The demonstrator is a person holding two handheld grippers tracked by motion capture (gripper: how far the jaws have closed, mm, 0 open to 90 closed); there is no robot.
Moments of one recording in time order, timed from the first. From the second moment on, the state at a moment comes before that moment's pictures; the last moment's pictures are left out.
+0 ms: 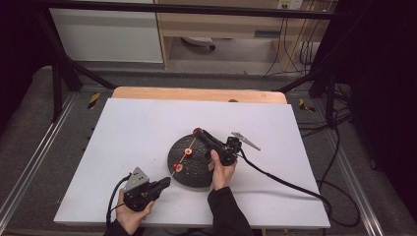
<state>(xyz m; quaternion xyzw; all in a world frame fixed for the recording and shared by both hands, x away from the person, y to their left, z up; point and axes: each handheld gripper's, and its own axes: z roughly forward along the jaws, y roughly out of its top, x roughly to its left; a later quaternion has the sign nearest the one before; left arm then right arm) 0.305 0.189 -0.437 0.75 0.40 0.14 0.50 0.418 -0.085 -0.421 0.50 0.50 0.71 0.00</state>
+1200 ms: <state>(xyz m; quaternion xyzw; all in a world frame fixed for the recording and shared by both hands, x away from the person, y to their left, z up) 0.323 0.167 -0.421 0.75 0.41 0.16 0.50 0.405 -0.079 -0.430 0.51 0.51 0.69 -0.06</state>
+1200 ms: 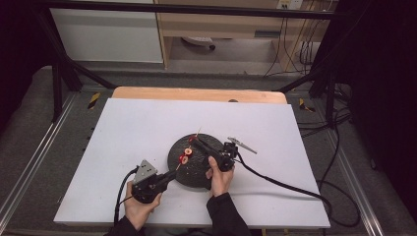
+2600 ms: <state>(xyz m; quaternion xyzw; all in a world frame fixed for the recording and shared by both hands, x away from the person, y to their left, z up) 0.321 0.242 -0.426 0.77 0.40 0.16 0.46 0.406 -0.098 -0.423 0.44 0.75 0.50 0.01</state>
